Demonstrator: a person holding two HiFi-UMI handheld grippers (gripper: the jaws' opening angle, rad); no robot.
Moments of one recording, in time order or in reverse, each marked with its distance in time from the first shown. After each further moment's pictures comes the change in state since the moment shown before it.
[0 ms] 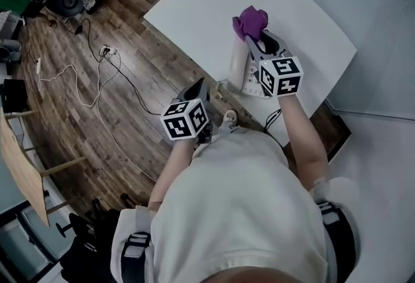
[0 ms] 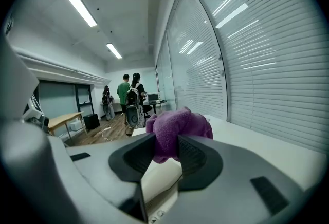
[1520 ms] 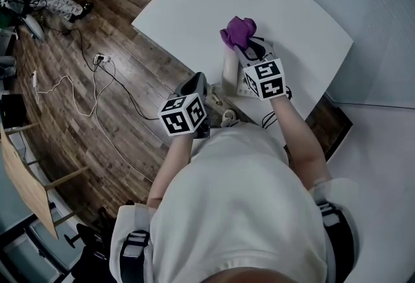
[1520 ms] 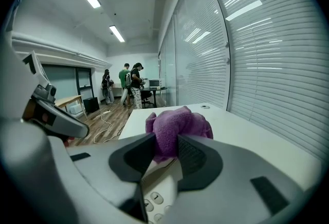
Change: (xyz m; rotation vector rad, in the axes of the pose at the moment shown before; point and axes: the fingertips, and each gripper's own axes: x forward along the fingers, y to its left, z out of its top) left arm 0.038 -0.002 0.008 0.044 0.011 -0.027; right arm 0.015 -0.002 -0.060 -0.093 0.152 -0.022
